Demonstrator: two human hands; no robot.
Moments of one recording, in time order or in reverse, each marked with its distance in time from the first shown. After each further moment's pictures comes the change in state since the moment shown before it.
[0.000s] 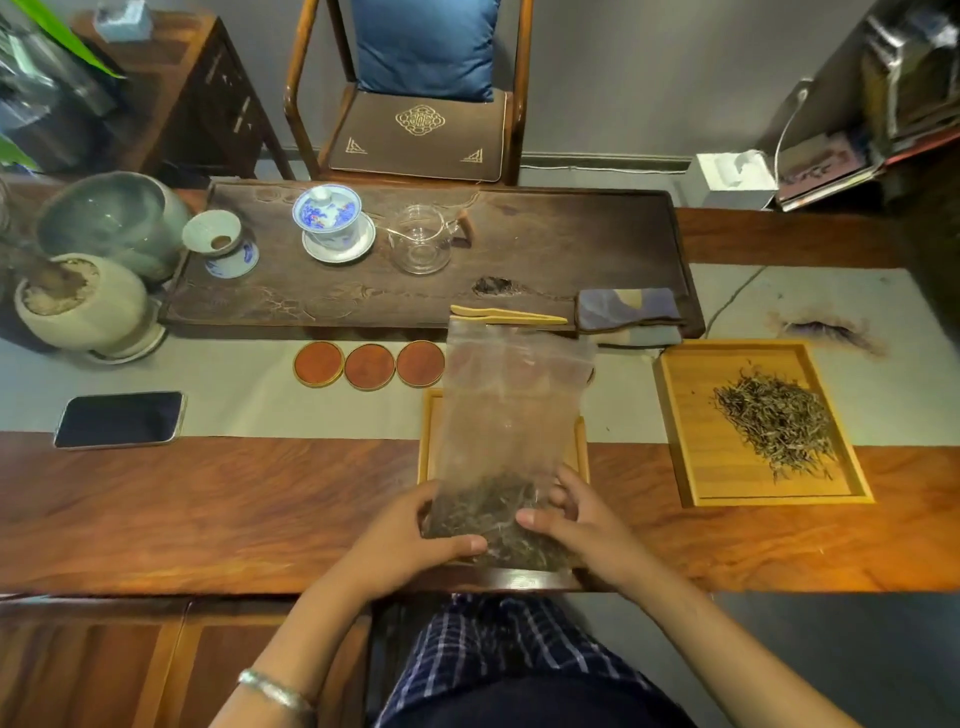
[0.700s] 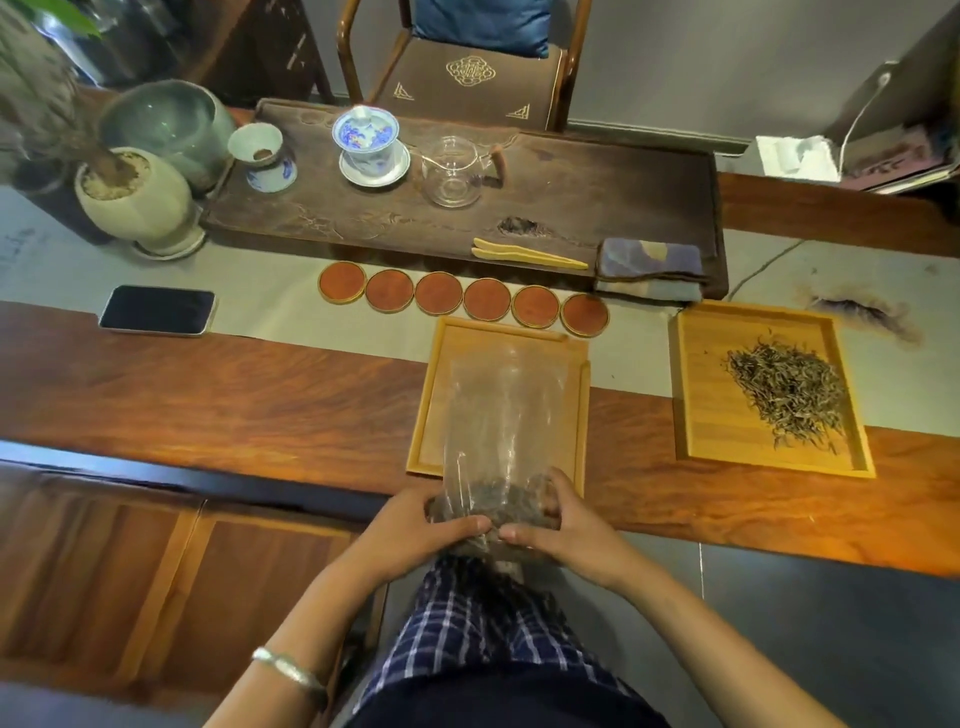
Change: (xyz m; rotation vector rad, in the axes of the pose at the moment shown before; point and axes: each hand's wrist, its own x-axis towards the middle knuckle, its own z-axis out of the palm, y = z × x) left_hand -0.053 -0.036 0.066 -0.032 0.042 -0.160; right_hand -0.042 0.060 0.001 -0.446 -0.124 0.202
